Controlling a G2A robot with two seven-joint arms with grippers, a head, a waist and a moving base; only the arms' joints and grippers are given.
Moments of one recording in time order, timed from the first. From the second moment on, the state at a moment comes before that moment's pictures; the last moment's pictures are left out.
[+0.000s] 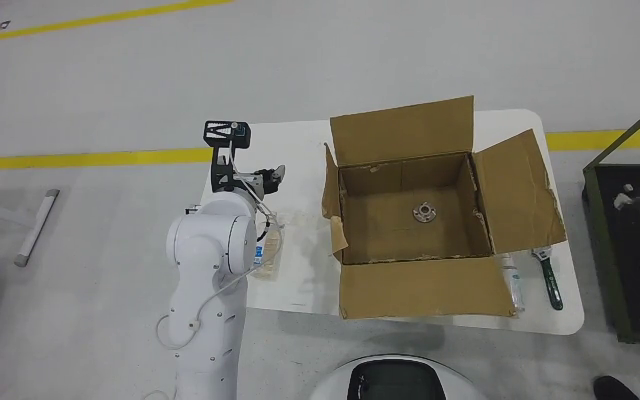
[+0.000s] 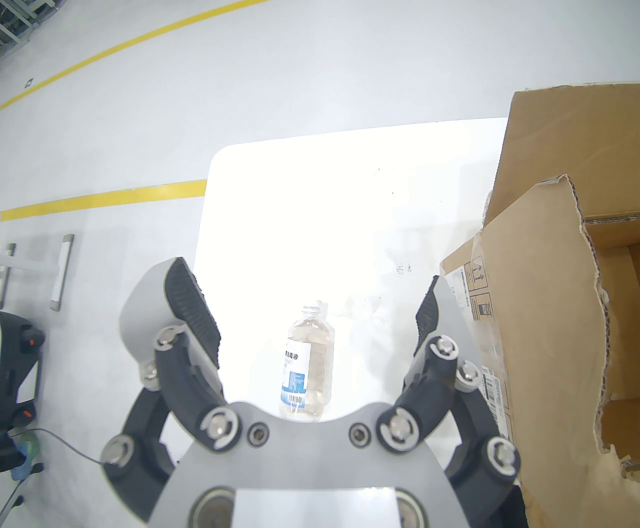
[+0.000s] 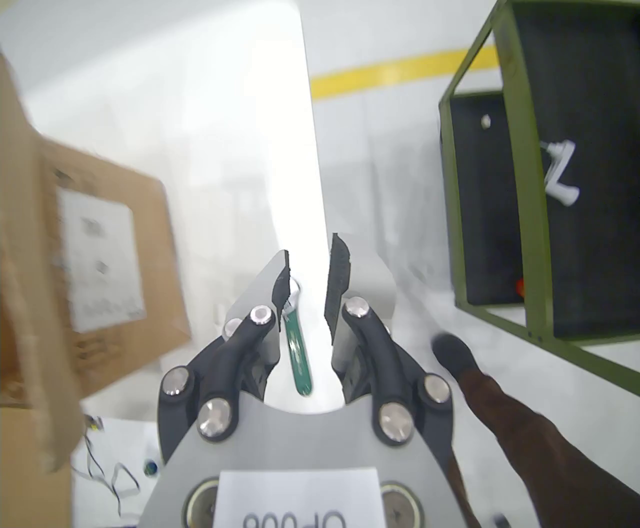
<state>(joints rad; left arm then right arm) 0.86 -1.46 -1.35 -1.88 1.58 0.05 -1.20 -1.39 -1.17 2.10 -2.11 -0.91 0.14 1.13</state>
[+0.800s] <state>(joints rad) 0.86 -1.46 -1.35 -1.88 1.58 0.05 -1.20 -1.05 -1.18 1.33 -1.91 -1.03 0.04 1.17</state>
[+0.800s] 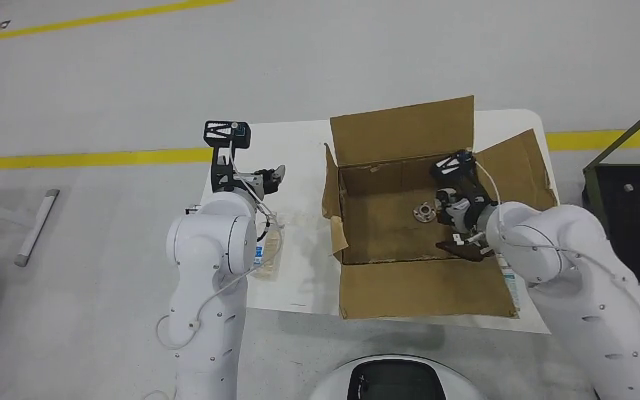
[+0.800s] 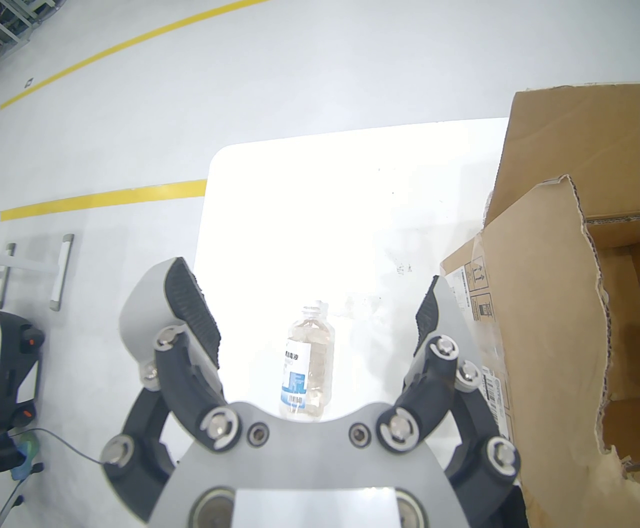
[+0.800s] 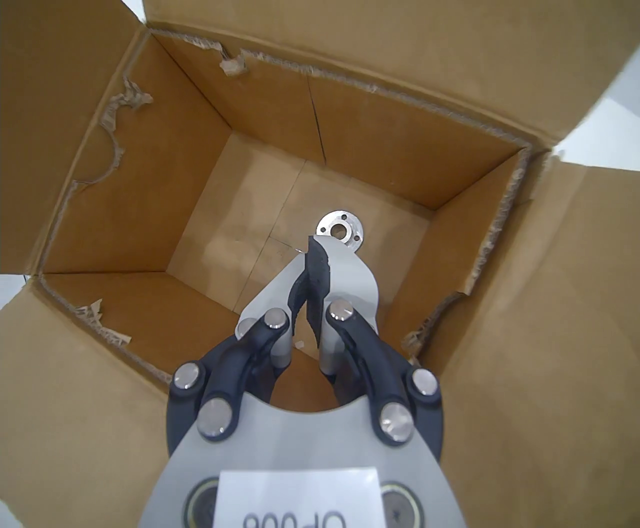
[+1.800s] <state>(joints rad) 0.86 -1.46 -1.35 -1.88 1.58 0.05 -1.20 -0.73 -1.21 1.06 -1.72 -1.26 -0.13 1.42</state>
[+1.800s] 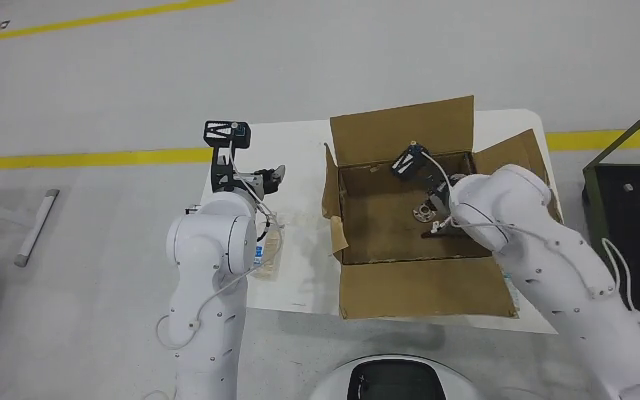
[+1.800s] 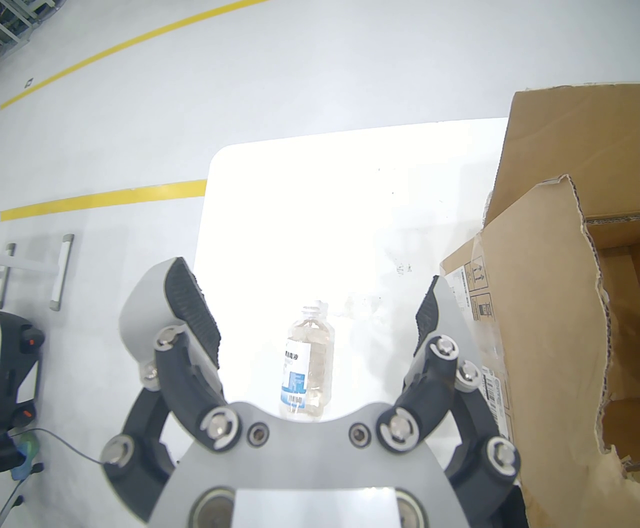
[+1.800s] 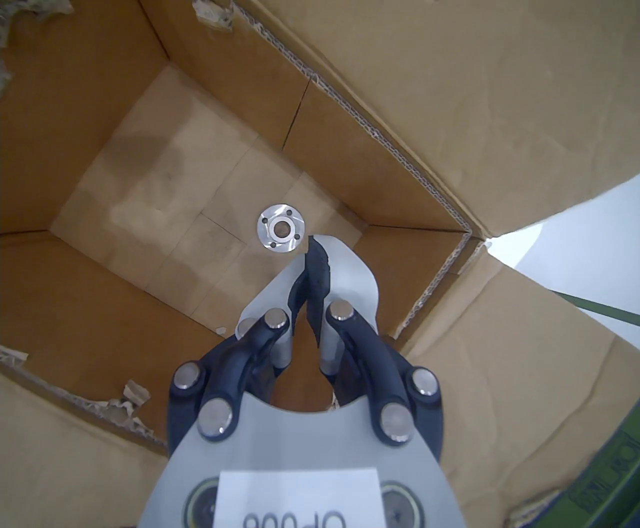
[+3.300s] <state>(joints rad) 0.86 -1.46 -1.35 -1.88 1.58 0.05 -1.20 -0.60 -1.29 0.90 -1.21 -1.24 -0.12 1.27</state>
